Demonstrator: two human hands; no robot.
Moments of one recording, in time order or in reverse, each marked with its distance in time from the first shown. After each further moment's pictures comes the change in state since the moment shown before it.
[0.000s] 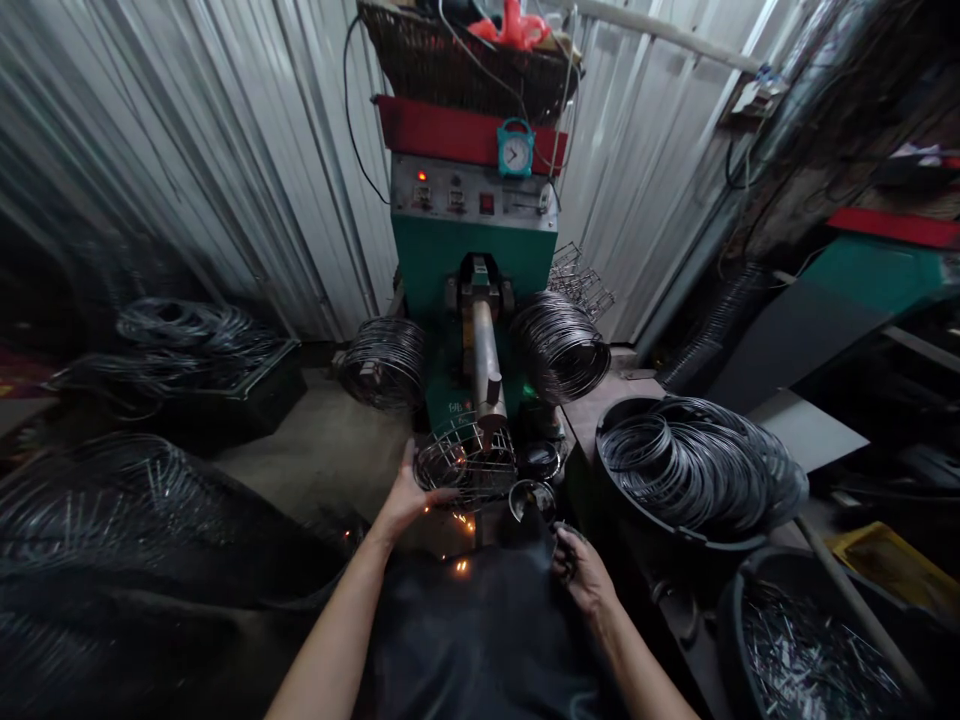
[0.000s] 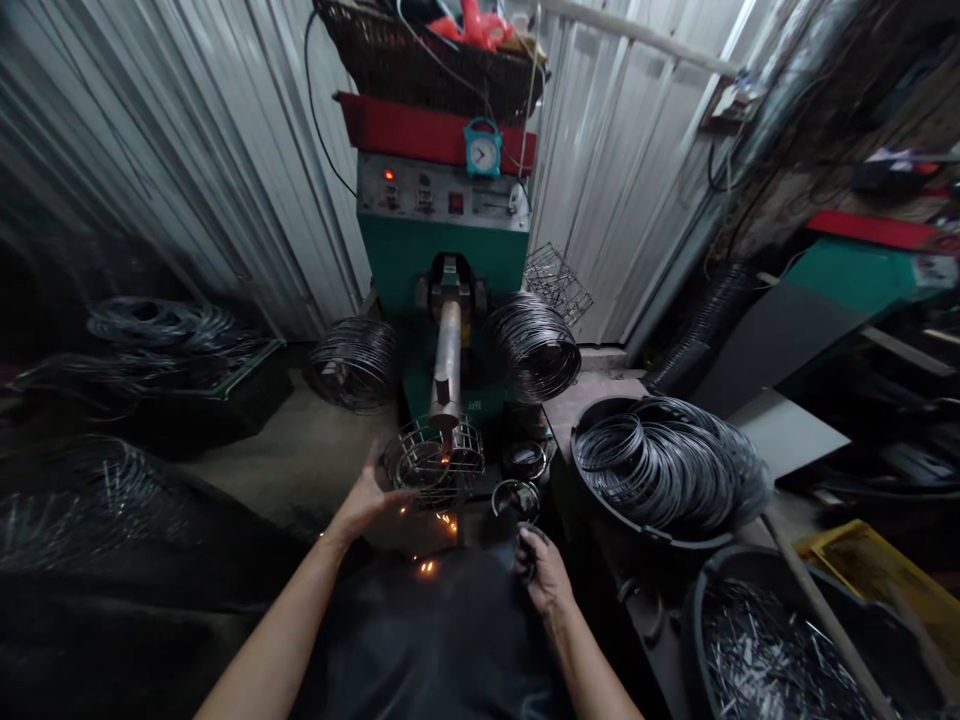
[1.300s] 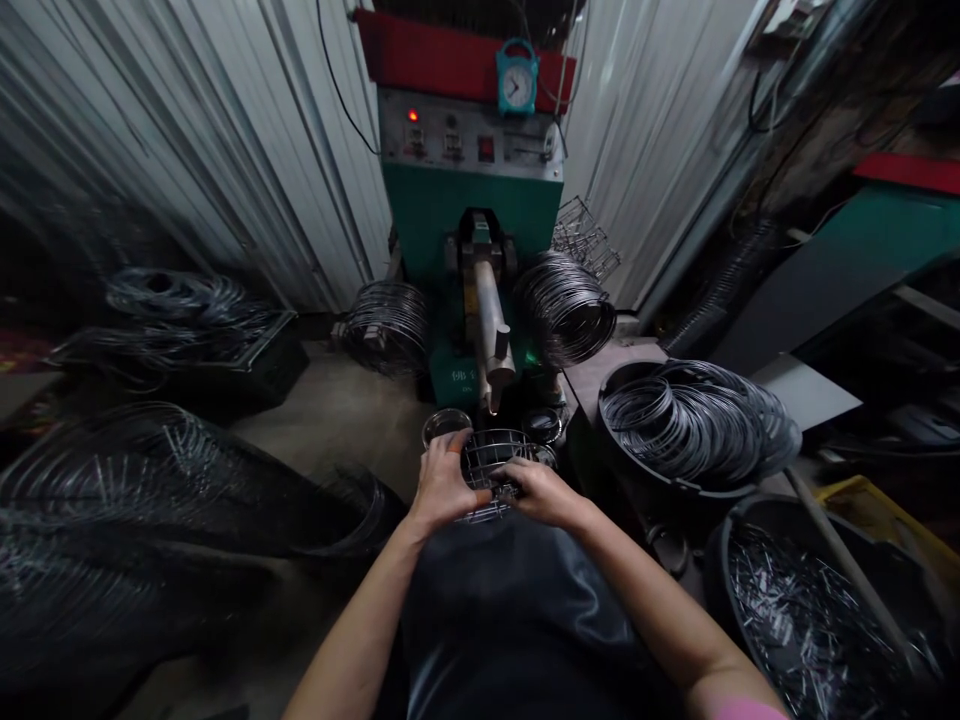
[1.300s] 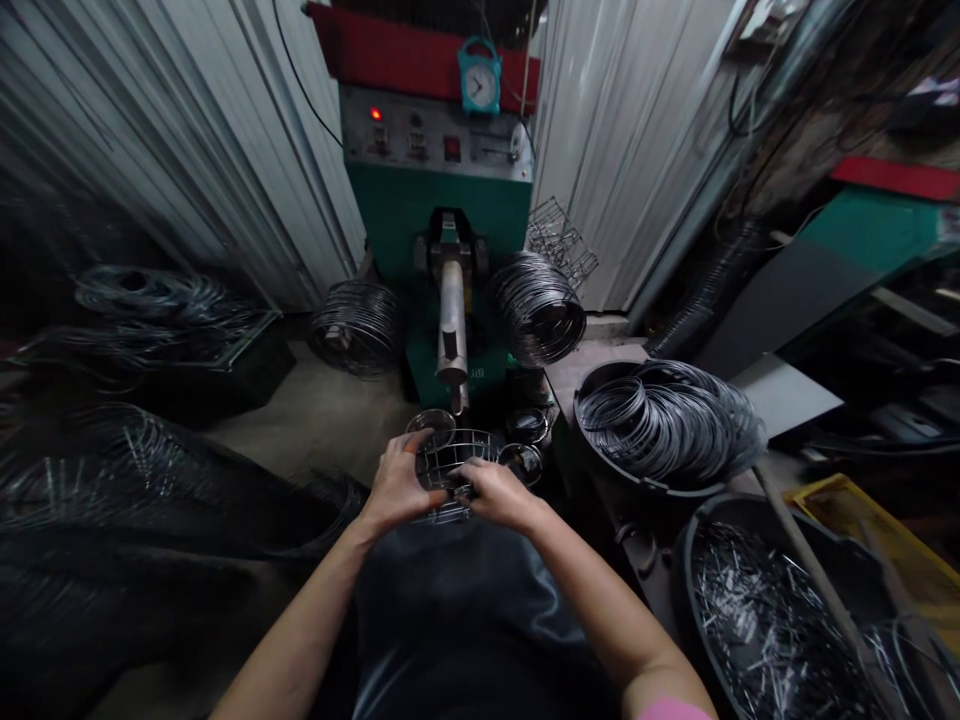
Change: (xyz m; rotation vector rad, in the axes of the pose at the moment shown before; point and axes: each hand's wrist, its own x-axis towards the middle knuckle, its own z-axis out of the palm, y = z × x) left_hand -0.068 0.053 0.021 0.775 -0.142 0.299; right_hand -0.038 -0.042 0.101 -1.554 -0.772 -0.851
